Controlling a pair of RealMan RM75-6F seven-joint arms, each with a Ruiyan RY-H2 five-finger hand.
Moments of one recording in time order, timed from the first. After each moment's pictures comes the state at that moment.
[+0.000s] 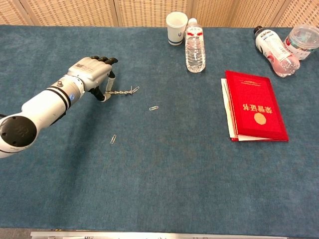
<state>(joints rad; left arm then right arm) -0.87 -1.68 -0.14 -1.38 0.70 0.94 0.82 0.01 -0.98 0.12 -1.66 -1.49 1.60 0.12</state>
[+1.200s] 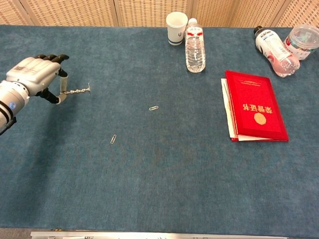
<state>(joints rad) -0.68 -1.44 -0.02 -1.64 0.77 1.18 0.73 0.02 -0.99 0.12 -1.66 -1.48 1.57 0.08</state>
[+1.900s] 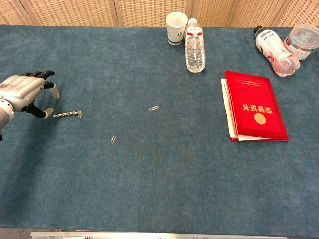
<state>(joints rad) -0.58 -1.42 0.01 -1.62 0.82 1.16 0.63 0.02 -1.00 0.12 -1.66 -1.48 1.57 0.07</state>
